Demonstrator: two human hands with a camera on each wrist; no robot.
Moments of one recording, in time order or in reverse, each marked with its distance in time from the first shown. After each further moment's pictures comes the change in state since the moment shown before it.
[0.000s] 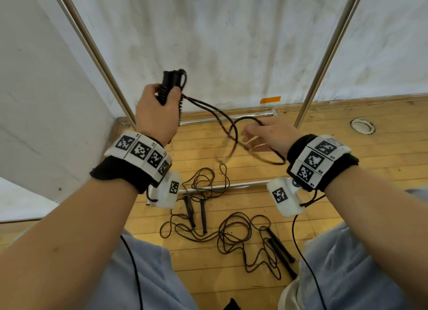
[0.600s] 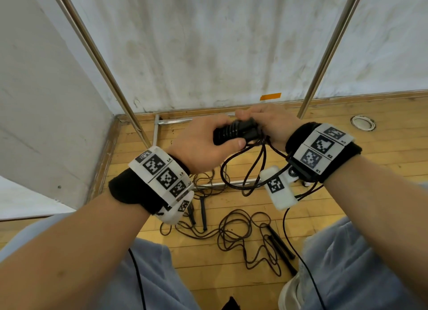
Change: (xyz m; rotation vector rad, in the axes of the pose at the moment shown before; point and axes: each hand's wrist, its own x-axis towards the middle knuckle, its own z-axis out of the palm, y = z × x) left_hand -0.064 0.031 0.007 0.071 -0.716 0.404; right_hand 0.001 -0.018 0.004 0.165 -0.140 -0.127
